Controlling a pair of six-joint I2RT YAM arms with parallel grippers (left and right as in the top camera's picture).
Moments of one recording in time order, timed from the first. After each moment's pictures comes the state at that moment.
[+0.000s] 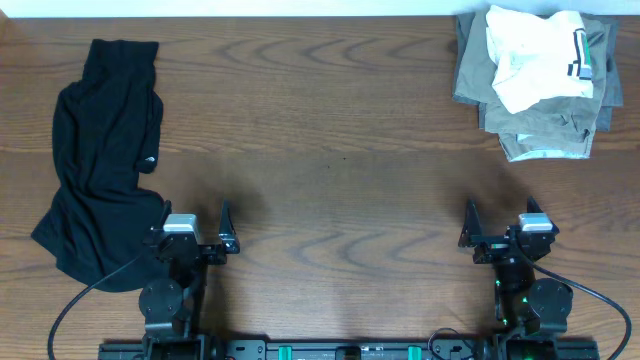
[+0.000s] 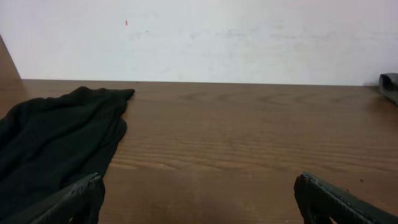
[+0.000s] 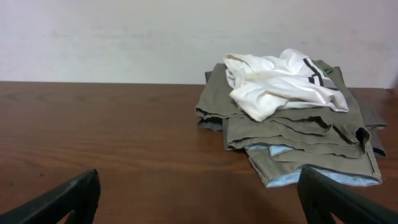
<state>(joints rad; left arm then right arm) 0.03 0.01 0.02 -0.11 0.07 -0.04 -0.03 0.01 0.01 -0.06 -0.07 0.02</state>
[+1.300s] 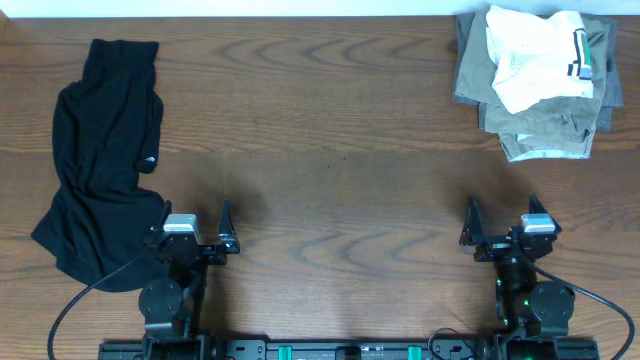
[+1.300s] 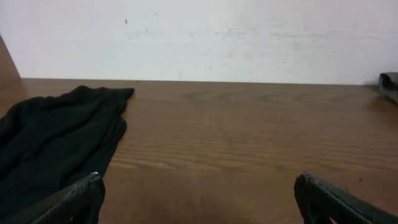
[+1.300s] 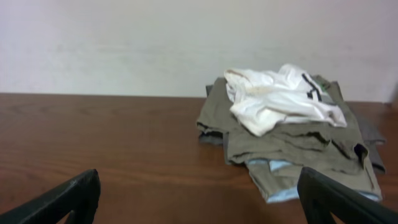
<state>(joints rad) 0.03 0.01 0.02 -0.12 0.07 -0.04 -0.03 0.01 0.01 0.00 -0.08 0.02</state>
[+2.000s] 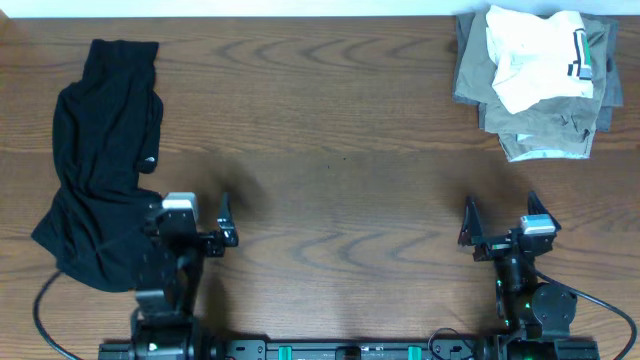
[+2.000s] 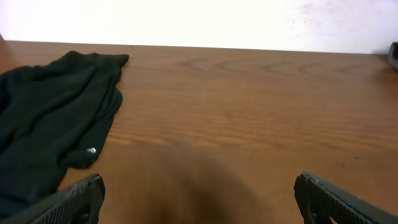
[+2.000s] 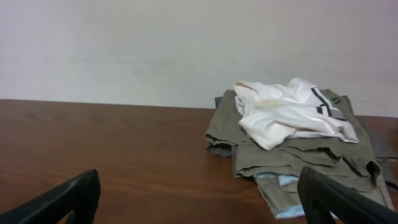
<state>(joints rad) 0.03 0.36 0.23 -0.16 0.07 -0.05 -0.03 0.01 0.01 0.03 -0.12 0.02</state>
